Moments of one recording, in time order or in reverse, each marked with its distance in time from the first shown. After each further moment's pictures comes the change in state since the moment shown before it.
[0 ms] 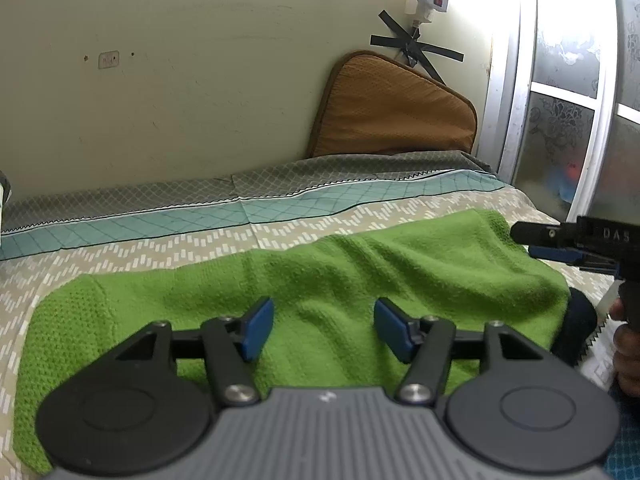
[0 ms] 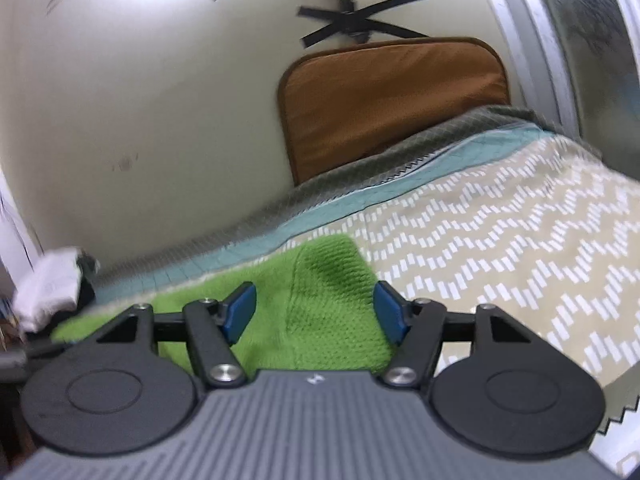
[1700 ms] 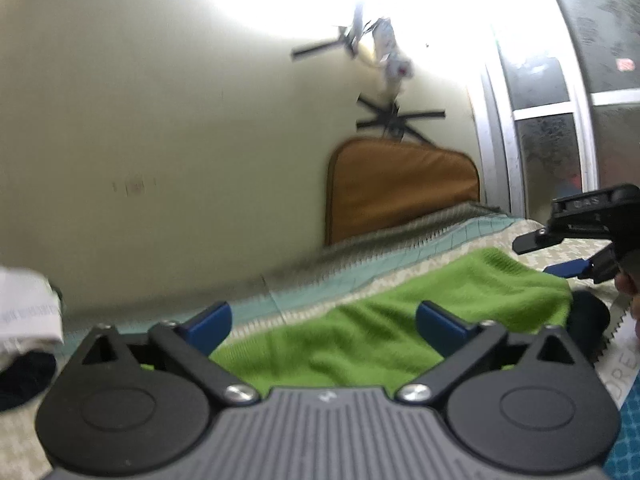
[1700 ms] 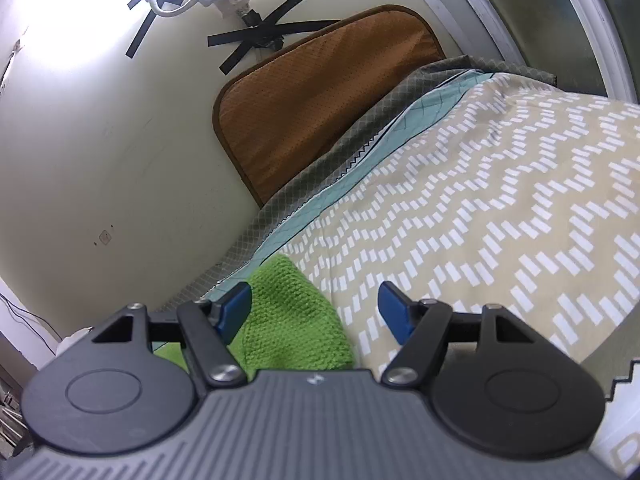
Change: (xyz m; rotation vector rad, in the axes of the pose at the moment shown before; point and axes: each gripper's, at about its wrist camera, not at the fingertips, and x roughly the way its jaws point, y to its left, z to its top) left arm -0.043 -0.040 -0.026 0.240 -0.328 0.164; right arm -0.001 -0.032 0.009 0.249 -0.001 0.004
